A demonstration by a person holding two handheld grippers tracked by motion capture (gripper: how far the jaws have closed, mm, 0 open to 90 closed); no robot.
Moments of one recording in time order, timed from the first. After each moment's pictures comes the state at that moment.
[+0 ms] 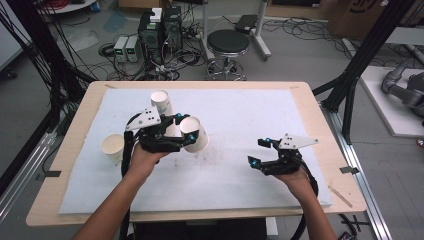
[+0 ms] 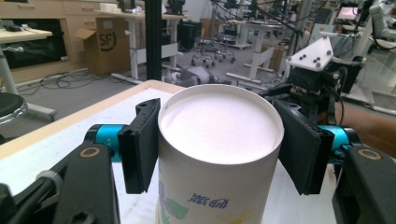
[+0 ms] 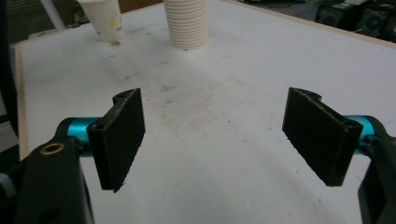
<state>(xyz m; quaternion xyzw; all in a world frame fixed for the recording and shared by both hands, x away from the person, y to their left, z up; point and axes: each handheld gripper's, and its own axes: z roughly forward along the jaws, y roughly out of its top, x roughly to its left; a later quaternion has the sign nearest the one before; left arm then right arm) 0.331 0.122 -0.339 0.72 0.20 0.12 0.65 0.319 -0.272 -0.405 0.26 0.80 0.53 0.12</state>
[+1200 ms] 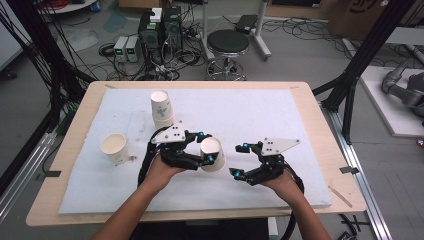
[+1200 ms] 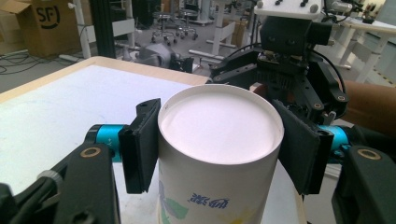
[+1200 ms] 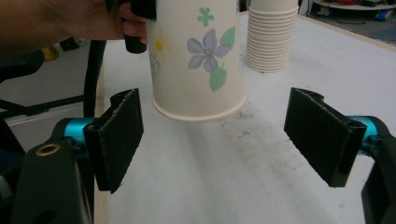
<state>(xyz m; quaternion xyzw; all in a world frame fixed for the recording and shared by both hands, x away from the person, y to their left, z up) 0.318 0.077 -0.366 0.76 0.15 0.05 0.63 0.307 -0.223 -0.395 0.16 0.81 0.56 0.05</state>
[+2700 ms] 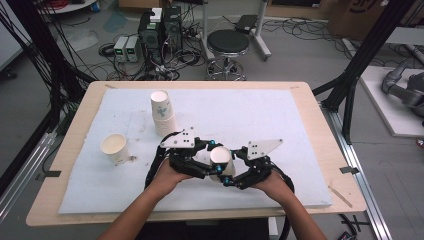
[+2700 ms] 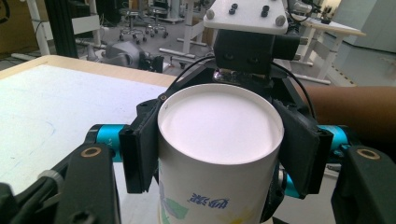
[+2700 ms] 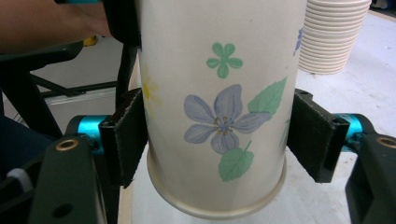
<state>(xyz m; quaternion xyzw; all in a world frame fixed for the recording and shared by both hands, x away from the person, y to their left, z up) 0.310 0.058 -0.371 0.76 0.11 0.00 0.64 0.309 -0.193 -0.403 0.10 0.83 0.55 0.00</state>
